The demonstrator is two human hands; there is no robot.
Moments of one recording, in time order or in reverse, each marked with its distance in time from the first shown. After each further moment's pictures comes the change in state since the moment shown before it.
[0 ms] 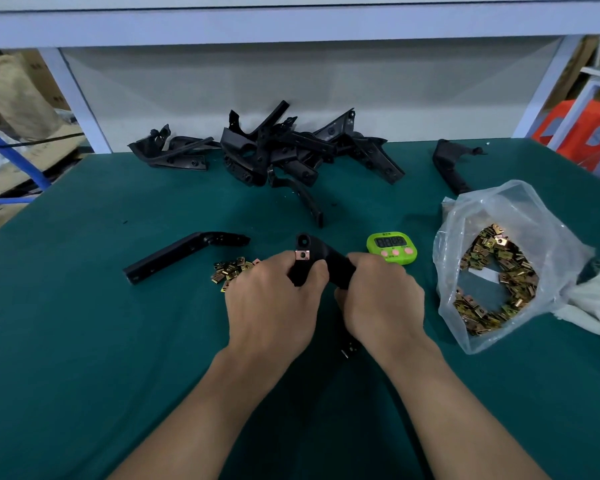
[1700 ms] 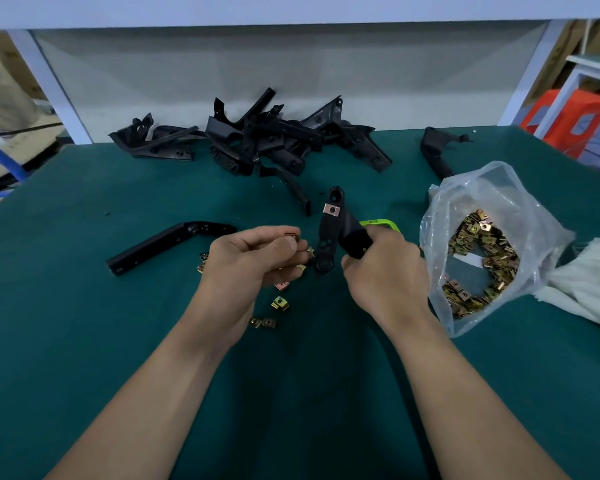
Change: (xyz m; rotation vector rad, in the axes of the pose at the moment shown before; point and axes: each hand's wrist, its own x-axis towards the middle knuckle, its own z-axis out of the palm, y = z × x) left_hand 0.021 -0.013 -0.019 -1.082 -0.392 -0.352; right_hand 0.013 0.021 -0.007 0.230 0.097 0.086
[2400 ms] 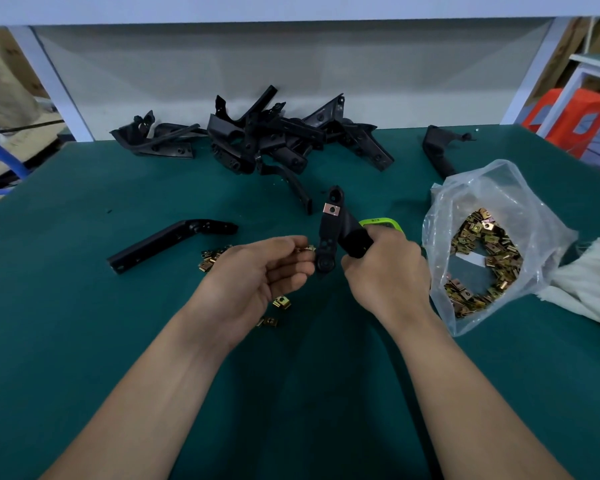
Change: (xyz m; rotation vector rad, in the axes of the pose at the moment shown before) left_hand 0.005 -0.002 0.000 -0.112 -0.014 -0.272; right_hand 0.002 0.001 0.001 -0.028 -0.017 0.000
